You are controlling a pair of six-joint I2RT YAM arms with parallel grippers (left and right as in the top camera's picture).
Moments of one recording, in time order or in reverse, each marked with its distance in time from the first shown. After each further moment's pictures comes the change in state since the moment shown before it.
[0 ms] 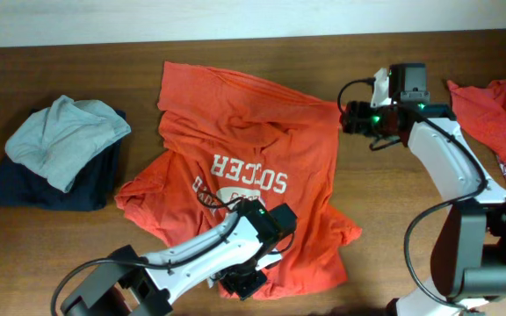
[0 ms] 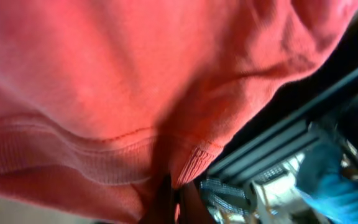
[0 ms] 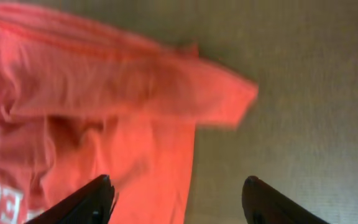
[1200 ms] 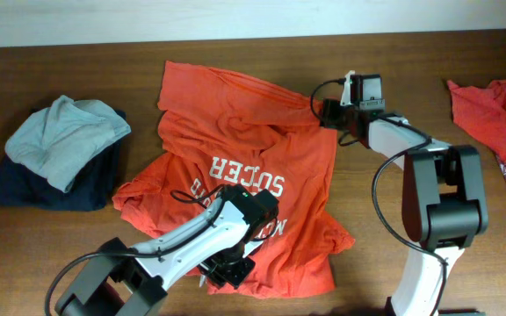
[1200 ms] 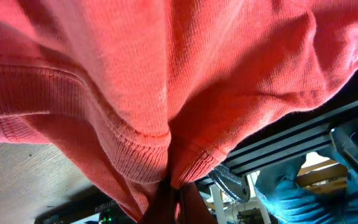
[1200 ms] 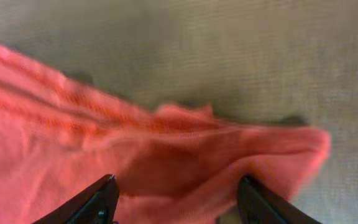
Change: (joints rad) left arm 0.117 0.000 0.001 -0.051 -0.009 -0.104; right arm 0.096 0.301 -0.011 0.453 0.117 0.040
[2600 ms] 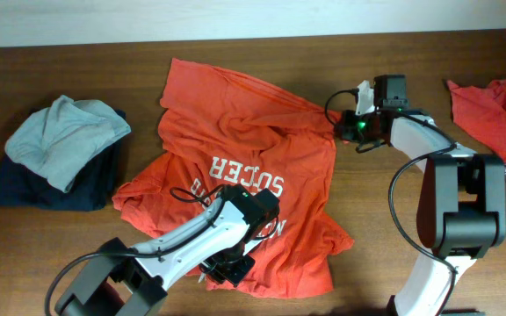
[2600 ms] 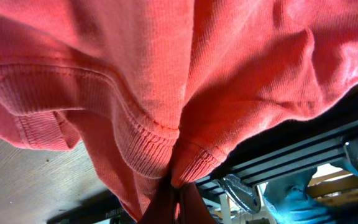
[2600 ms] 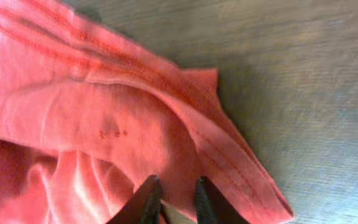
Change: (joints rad) left arm 0.000 0.000 0.000 0.024 -0.045 -0.003; right arm -0.103 -0.062 0.002 -0.269 -0.214 -0.063
